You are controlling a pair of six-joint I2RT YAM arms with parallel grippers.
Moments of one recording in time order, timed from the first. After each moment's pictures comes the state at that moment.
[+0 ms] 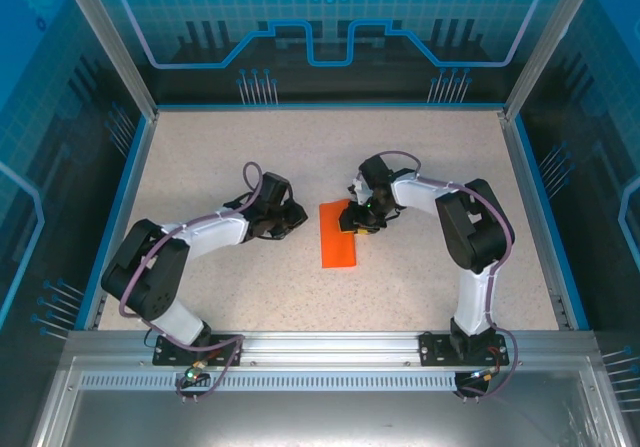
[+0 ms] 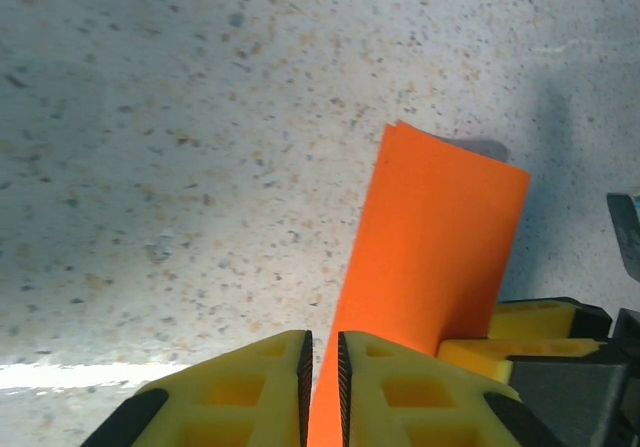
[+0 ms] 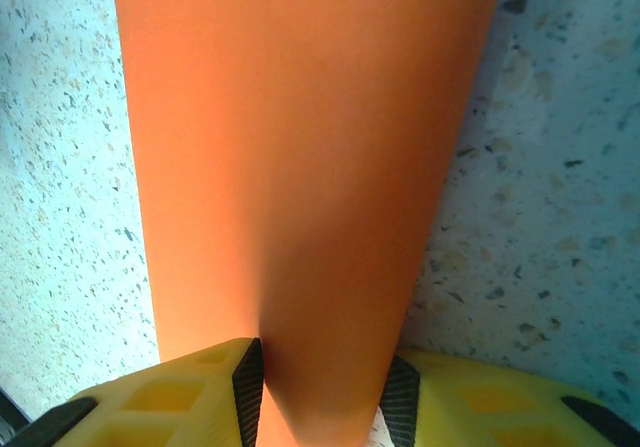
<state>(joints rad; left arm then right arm) -0.47 1.58 0.82 -0.15 0.16 -1.06 0.46 1.97 1.22 -0.61 -0.48 0.37</state>
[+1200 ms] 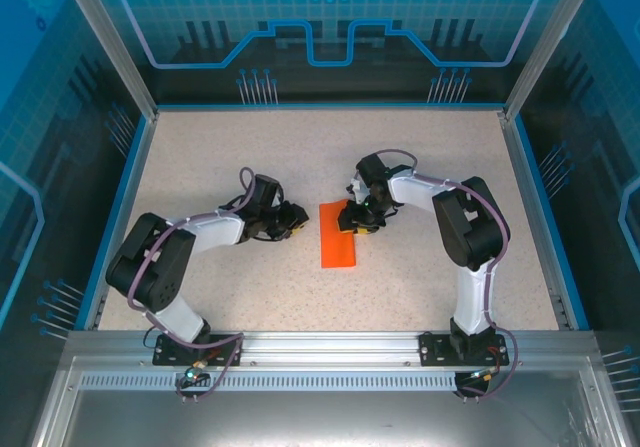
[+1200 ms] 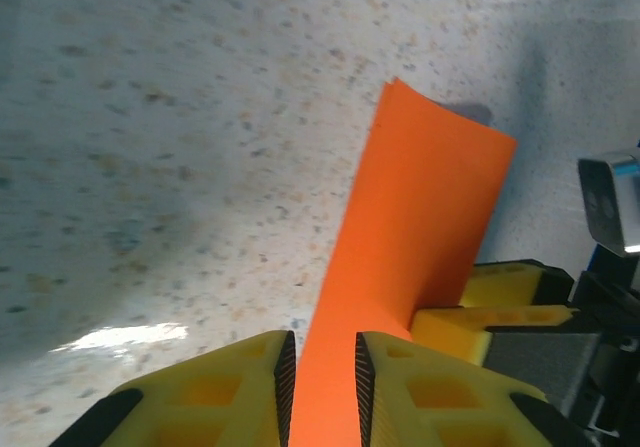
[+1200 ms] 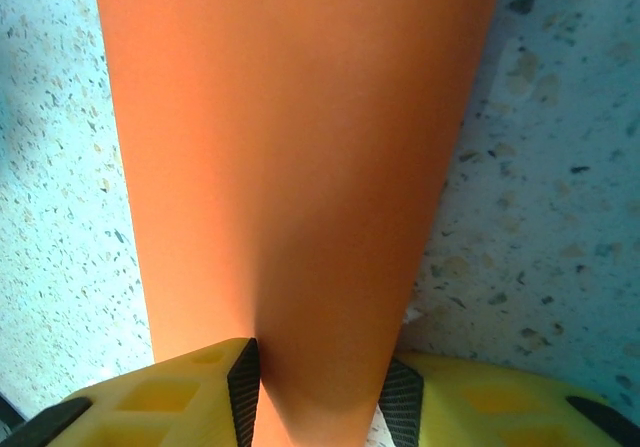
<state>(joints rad) -0.41 1.65 0.78 0.00 0.40 -1.09 0.46 2.01 1.27 -0.67 -0.46 0.36</state>
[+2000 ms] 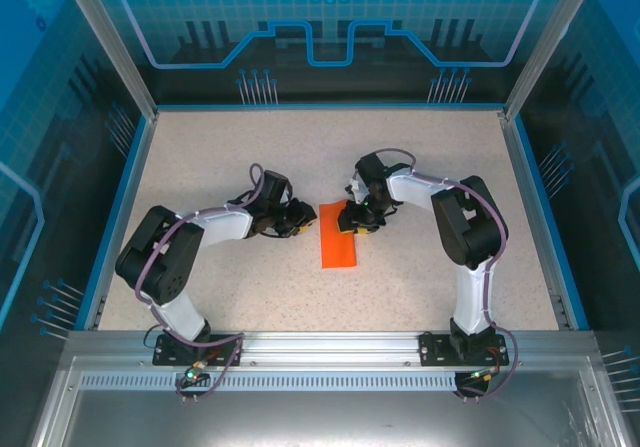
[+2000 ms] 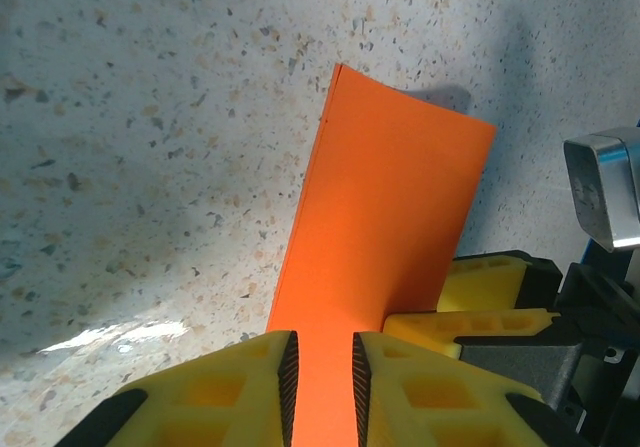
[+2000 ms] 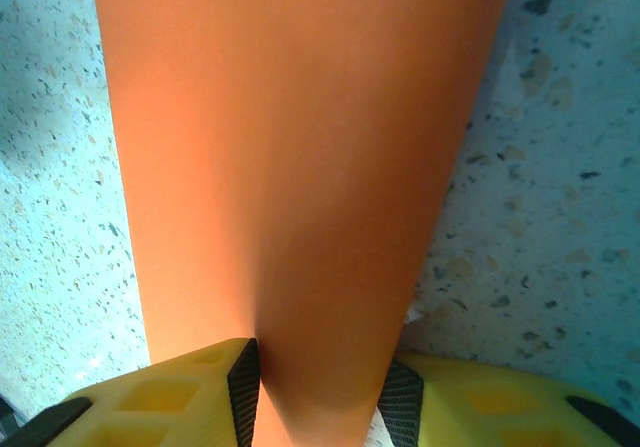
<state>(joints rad) -0.44 1.71 0.84 -0.01 0.41 -1.09 0.46 2.03 1.29 -0.70 -0.46 0.33</state>
